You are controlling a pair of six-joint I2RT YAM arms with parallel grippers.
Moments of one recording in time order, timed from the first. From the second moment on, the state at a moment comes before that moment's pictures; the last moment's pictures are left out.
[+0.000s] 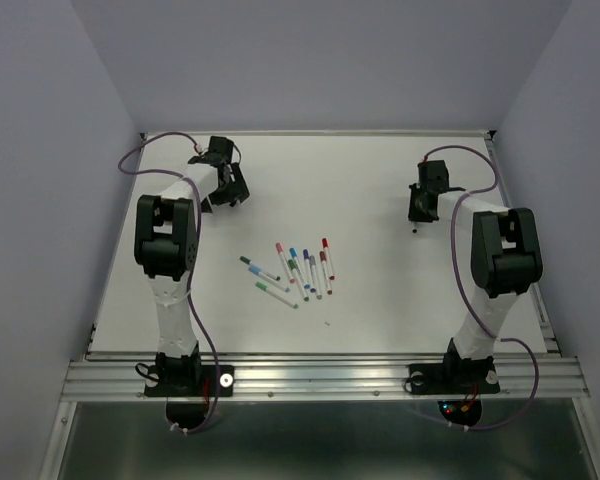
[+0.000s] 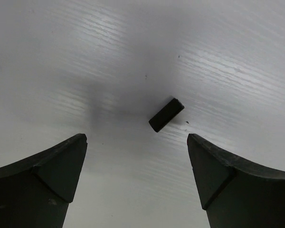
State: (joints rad) left arm -0.15 2.13 1.63 -0.60 -0.22 -0.48; right arm 0.09 1.90 1.20 -0.25 0.16 0.18
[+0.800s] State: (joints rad) left arm -0.15 1.37 1.18 -0.46 -0.08 -0.56; right arm 0.14 1.60 1.16 -0.31 0.10 0.22
